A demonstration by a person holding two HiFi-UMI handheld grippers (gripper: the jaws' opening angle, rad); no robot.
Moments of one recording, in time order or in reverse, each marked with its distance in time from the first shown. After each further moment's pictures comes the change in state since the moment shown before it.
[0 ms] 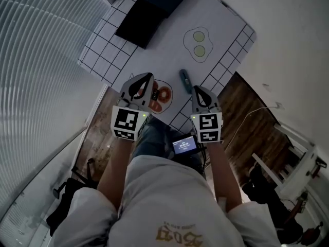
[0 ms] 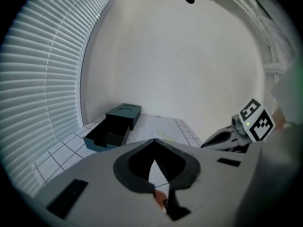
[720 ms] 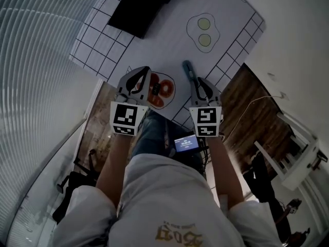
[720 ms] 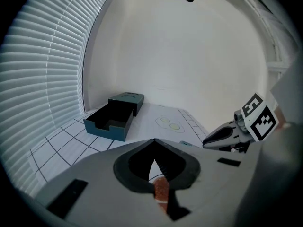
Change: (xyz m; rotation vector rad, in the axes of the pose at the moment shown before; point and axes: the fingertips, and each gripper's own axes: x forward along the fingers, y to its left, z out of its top) left arm 0.017 0.017 -0.043 -0.012 0.073 0.009; right arm 0.029 0.004 -0.030 0.011 0.084 -0.045
